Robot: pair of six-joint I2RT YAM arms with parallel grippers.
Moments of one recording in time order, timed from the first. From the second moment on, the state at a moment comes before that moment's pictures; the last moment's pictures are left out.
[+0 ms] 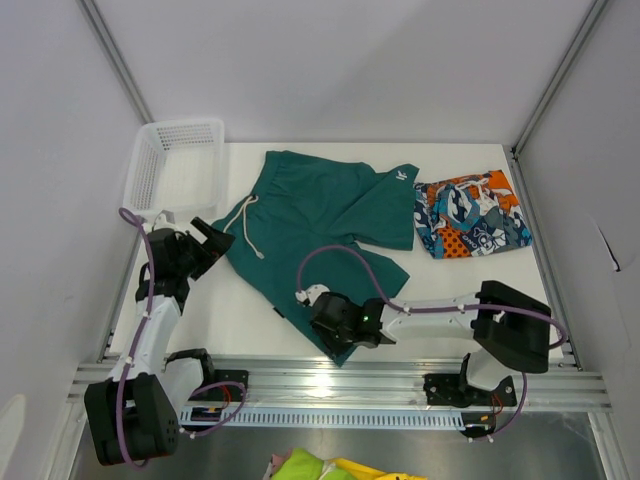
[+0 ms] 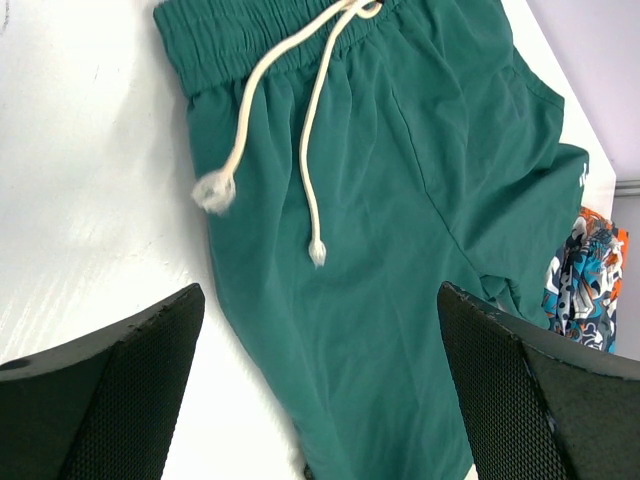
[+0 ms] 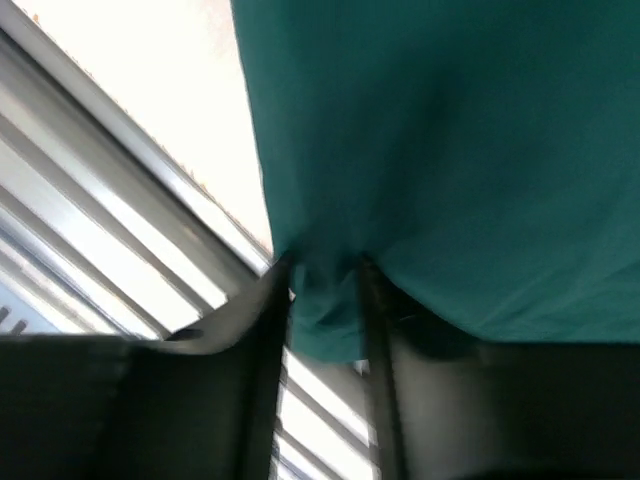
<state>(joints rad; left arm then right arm) 0.17 0.94 0.50 -0.13 0.27 -0.69 1.26 1.61 0.86 -0.29 0.06 0.46</state>
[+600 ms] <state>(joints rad) 0.17 0.95 0.49 -0.12 0.27 -0.69 1.35 1.28 0.70 -0.31 0.12 0.46</state>
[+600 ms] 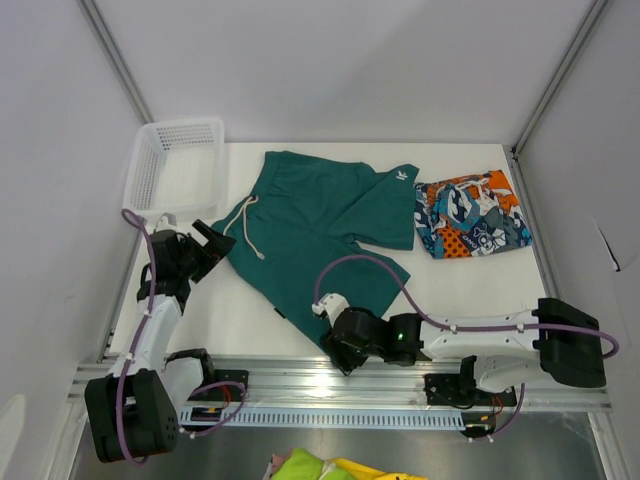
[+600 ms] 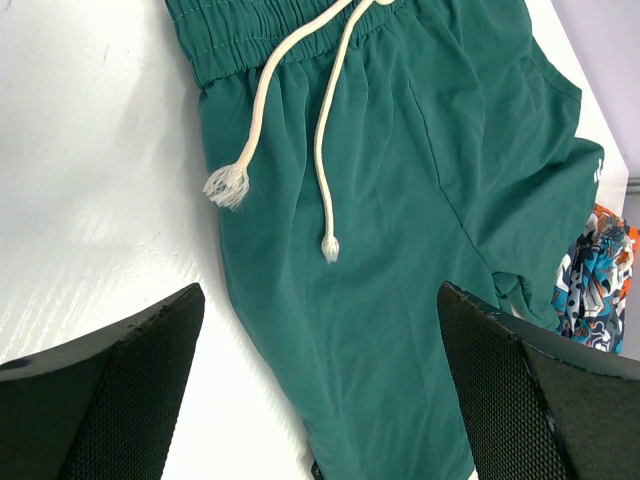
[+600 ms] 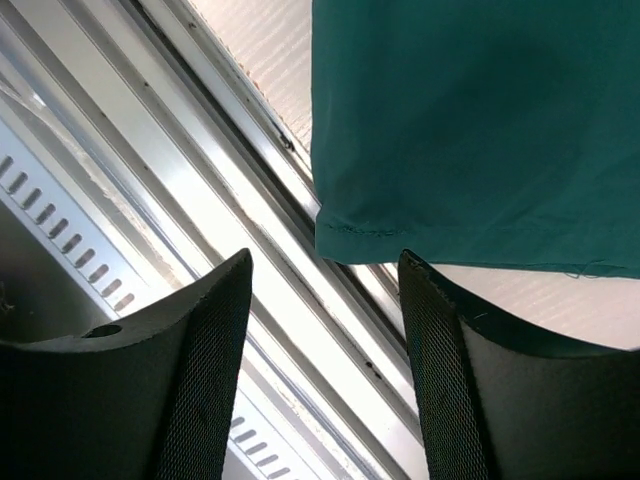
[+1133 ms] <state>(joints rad) 0.17 0.95 0.49 -0.12 0.27 -0.68 1.44 1.51 0.77 -0.34 0.33 0.47</state>
